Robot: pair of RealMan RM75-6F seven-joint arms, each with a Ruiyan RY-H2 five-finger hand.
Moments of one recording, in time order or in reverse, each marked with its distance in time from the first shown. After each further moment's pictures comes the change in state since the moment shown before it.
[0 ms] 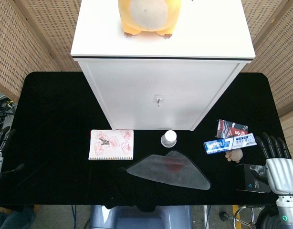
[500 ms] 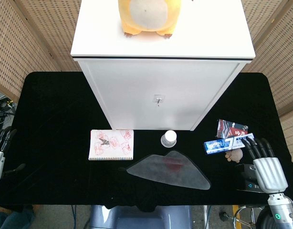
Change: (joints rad) left arm -0.003 -0.015 -0.004 0.000 -0.004 -0.003 0.033; right arm 0.058 0.000 -0.031 -0.013 -0.072 -0.096 0.035
